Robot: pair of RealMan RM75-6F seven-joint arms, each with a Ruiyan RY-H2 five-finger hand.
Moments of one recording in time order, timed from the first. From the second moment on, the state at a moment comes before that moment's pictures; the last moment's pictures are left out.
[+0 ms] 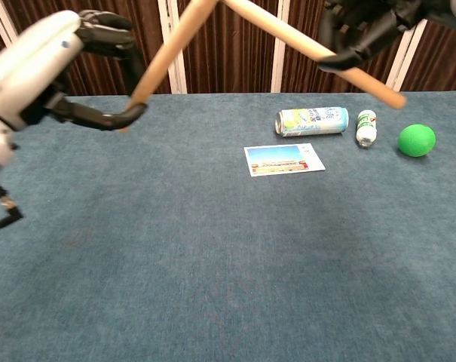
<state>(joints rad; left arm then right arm) -0.54 -1.71 -0.16 -1.40 1.63 1.50 0.14 0.75 -1.19 0.30 -2.02 -0.90 1.14 -0.25</state>
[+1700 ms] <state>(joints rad) -0.39 -1.69 -0.01 -0.94 1.50 1.26 0.18 0.51 -1.26 0.06 -1.43 -1.44 1.18 0.06</state>
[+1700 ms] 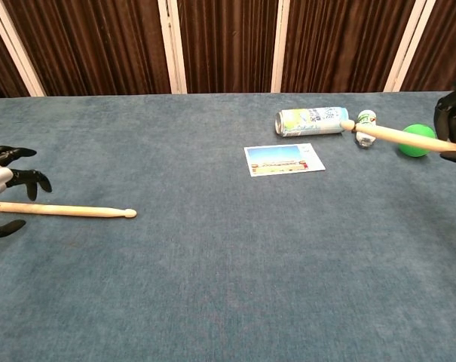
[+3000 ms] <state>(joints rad) -0.31 -1.29 -0.08 -1.58 1.58 1.49 0.19 0.53 -1.54 0.05 -1.21 -1.38 1.01 -0.13</state>
